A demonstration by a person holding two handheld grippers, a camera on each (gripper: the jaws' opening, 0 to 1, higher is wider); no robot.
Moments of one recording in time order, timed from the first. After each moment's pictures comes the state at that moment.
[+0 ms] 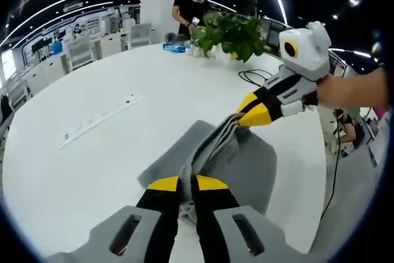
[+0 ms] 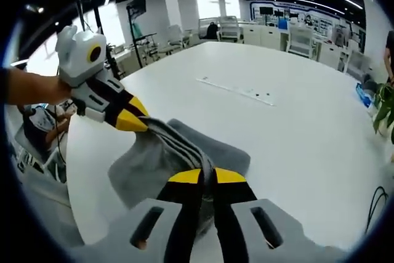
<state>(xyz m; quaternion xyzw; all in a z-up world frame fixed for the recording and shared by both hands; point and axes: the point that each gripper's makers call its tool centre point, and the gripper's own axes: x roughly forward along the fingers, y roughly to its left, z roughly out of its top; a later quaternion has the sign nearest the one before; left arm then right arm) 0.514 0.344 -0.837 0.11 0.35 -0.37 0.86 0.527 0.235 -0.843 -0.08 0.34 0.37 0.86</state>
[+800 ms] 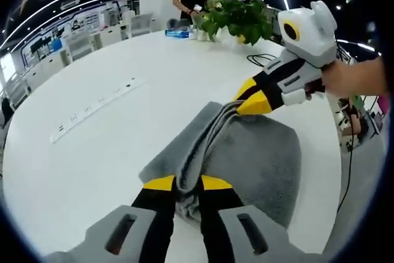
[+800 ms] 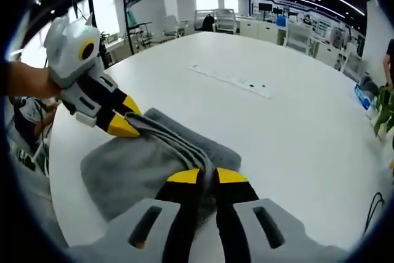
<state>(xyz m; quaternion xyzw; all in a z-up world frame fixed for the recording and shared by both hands) 0.534 0.351 -0.884 0.14 0.37 -0.35 0.85 0.555 0.231 -0.874 -0.10 0.34 0.34 0.87</state>
